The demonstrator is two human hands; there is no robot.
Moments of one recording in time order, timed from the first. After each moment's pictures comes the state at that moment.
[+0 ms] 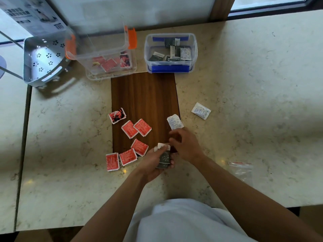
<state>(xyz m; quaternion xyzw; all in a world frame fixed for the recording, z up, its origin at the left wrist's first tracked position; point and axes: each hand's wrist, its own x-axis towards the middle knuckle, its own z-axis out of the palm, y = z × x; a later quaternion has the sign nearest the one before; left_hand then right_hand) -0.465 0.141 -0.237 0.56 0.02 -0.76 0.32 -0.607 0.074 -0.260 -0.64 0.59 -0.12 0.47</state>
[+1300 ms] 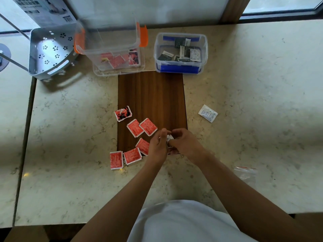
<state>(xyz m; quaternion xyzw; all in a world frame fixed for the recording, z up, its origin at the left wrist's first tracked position) -0.466 0.121 -0.259 0.70 -0.28 -0.52 0.39 -0.576 0.064 -0.221 -0.45 0.62 -0.04 0.64</state>
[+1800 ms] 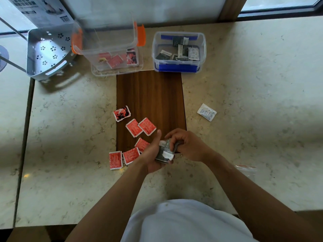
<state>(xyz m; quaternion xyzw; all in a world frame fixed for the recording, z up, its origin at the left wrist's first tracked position) -0.444 0.122 -0.244 0.55 0.04 -0.78 0.29 -0.606 0.060 -0.218 -0.69 0.44 -0.05 0.57</state>
